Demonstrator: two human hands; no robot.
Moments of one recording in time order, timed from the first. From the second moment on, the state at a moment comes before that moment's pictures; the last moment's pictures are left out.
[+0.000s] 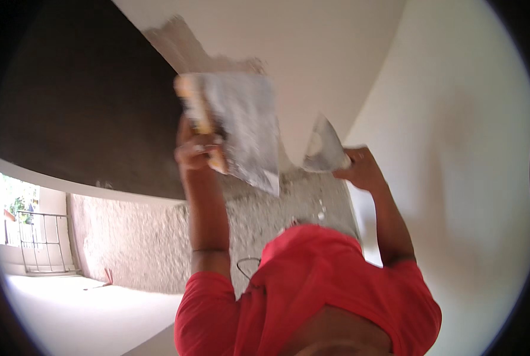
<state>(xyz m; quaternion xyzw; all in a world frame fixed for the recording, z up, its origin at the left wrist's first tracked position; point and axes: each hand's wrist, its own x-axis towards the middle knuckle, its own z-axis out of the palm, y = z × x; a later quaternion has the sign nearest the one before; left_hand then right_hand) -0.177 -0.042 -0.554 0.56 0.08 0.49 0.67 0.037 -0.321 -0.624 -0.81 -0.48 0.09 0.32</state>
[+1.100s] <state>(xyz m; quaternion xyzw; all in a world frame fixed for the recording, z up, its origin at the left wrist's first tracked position) -0.143 -0.271 -0.562 0.26 0.25 0.46 0.81 0.087 -0.309 -0.649 -0.63 -0.59 -0.14 0.49</state>
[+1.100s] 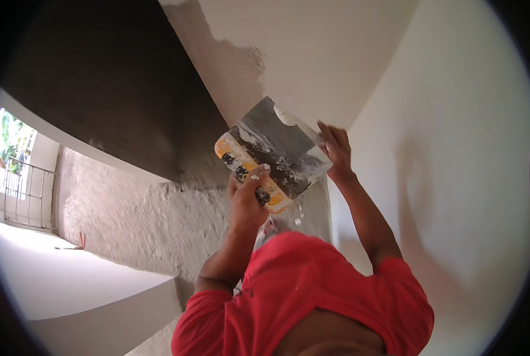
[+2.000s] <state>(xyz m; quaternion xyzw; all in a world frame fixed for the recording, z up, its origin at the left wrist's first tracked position) -0.110 0.104 -0.169 0.62 0.17 0.60 -0.48 0.022 -0.353 -0.833 -0.81 -0.33 0.03 0.49</state>
